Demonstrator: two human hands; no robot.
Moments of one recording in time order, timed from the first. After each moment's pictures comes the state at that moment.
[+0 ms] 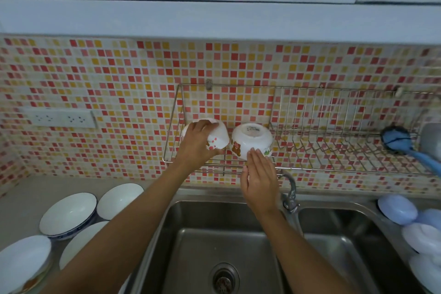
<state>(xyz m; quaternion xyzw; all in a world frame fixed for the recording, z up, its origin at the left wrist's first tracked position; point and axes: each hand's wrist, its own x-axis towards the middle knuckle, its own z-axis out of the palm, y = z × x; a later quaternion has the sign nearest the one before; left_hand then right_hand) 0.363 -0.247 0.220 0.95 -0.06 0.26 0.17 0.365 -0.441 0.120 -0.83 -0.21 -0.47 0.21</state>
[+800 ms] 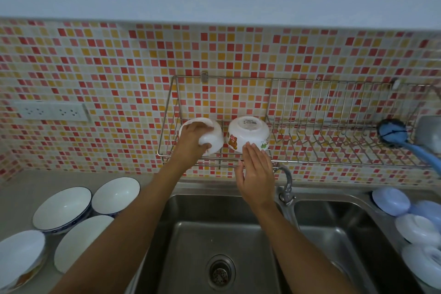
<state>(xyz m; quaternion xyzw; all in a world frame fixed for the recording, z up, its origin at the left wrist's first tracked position) 0.361 -0.245 0.201 0.94 -0.03 0.22 0.26 0.363 -0.440 0.121 -0.83 -0.21 -0.47 0.22</state>
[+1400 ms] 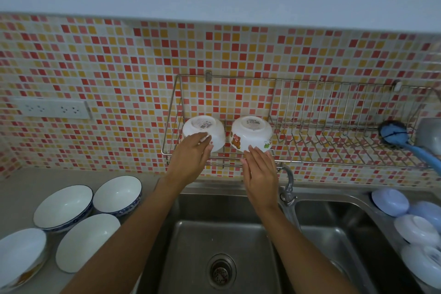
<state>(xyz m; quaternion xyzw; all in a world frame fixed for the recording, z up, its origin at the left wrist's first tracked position) 0.334 -0.237 0.174 0.95 -0.04 0.29 0.12 0.363 -0.440 0.115 -0.82 -0.21 -0.48 0.22</state>
